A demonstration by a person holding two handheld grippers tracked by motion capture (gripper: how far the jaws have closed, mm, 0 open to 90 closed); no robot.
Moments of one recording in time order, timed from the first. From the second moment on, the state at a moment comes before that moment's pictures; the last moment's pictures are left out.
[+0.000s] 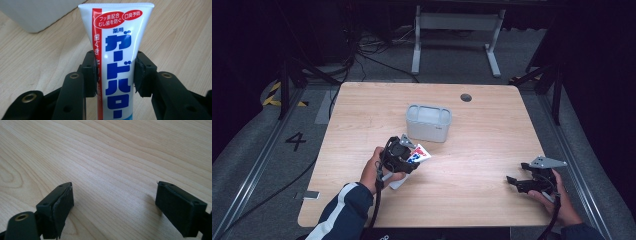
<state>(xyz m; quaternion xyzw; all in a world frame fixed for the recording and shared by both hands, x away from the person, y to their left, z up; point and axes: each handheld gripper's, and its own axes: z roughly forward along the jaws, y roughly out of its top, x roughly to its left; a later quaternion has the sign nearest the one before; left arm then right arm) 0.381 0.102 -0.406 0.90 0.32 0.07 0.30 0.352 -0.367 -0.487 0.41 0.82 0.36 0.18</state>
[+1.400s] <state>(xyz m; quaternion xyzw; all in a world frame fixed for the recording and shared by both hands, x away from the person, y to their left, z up) 0.377 0.120 -0.365 0.85 0.30 0.12 0.42 0.352 -0.367 -0.487 0.41 0.82 0.36 0.18</state>
